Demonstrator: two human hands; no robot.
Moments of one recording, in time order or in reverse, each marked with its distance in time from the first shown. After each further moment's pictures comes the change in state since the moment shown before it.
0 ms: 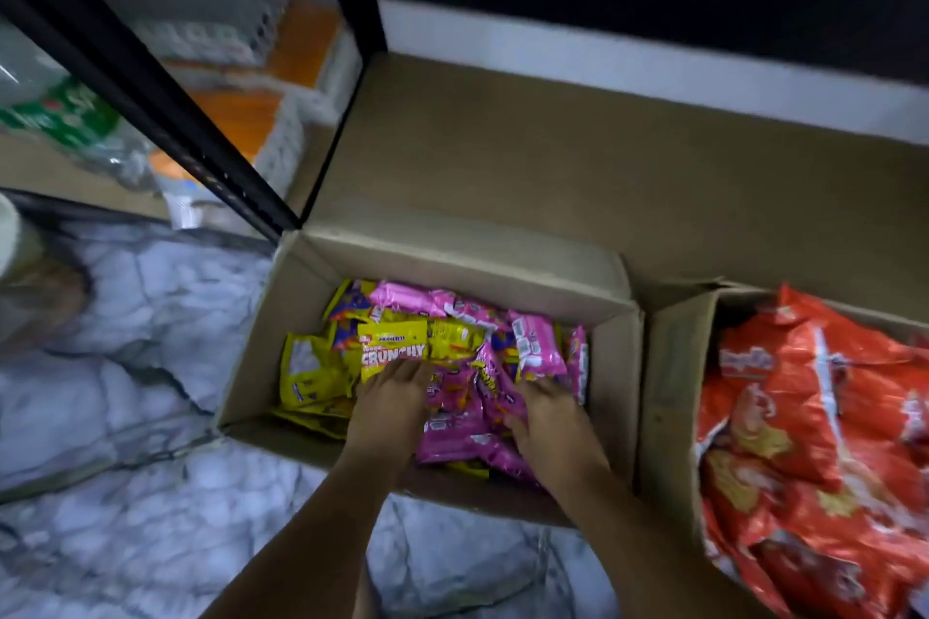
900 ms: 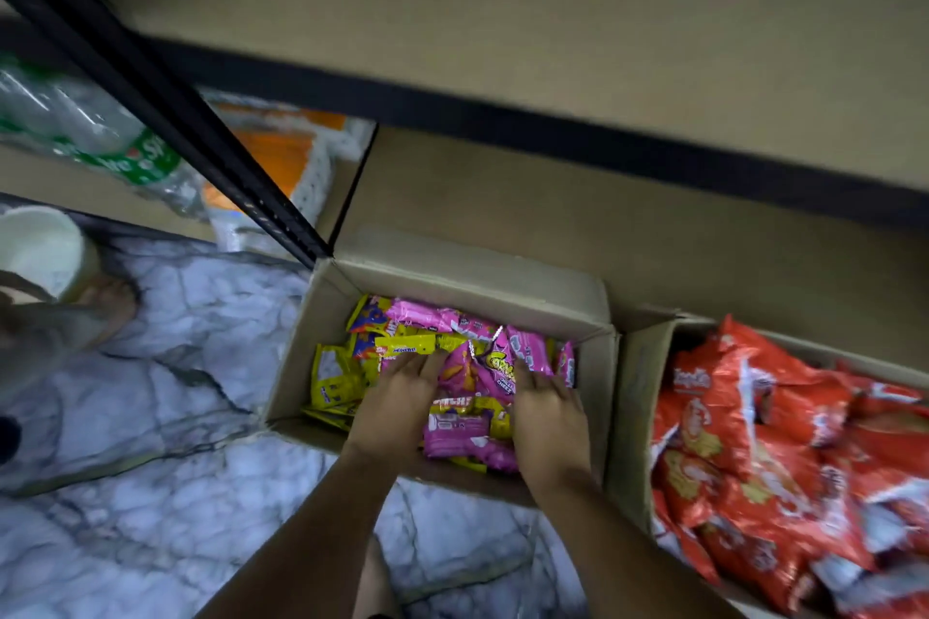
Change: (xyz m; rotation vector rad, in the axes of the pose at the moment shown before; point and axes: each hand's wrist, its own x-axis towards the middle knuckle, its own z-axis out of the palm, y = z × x) left_hand -0.036 0.021 -0.093 0.038 0.126 0.113; right_hand -0.034 -0.051 -0.058 -0.333 0.284 0.053
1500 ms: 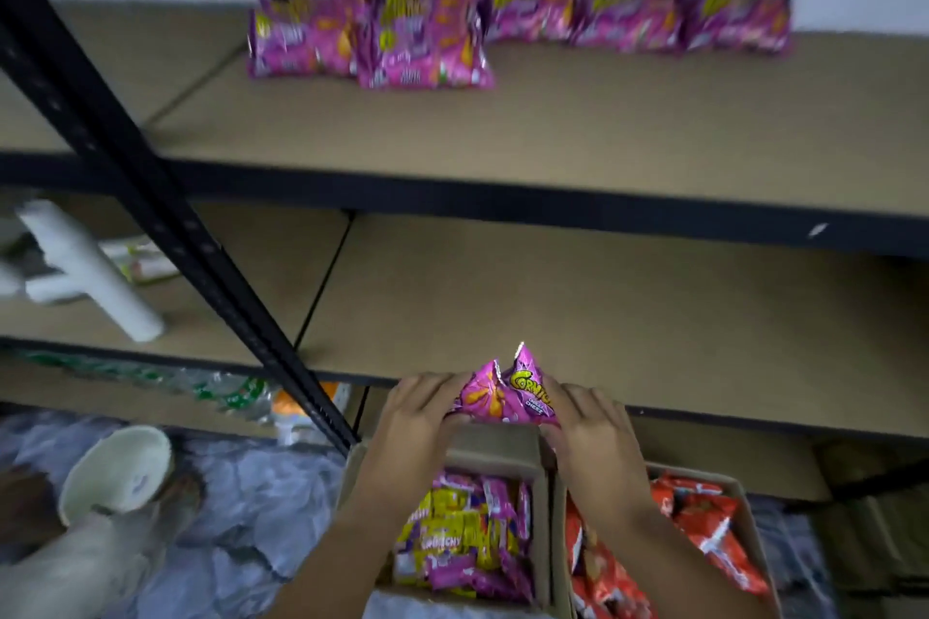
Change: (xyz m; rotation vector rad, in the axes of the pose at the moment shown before) left_hand -0.081 0.113 -0.398 -0.311 0.582 0.333; right_hand -0.099 0.054 -0.424 0.059 0.392 -0.079
